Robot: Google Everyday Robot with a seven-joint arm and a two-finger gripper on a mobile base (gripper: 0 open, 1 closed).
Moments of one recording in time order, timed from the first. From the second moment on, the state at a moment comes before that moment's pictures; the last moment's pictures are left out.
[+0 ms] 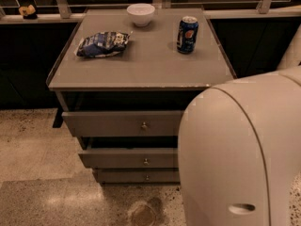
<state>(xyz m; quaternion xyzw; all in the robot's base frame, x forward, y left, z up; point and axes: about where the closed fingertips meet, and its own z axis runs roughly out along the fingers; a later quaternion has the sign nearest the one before) 0.497 -0.193 0.460 -0.51 0.83 -0.06 0.21</state>
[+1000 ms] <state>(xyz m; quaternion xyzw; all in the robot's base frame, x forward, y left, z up) 0.497 -0.193 0.460 -0.51 0.83 -0.06 0.21</state>
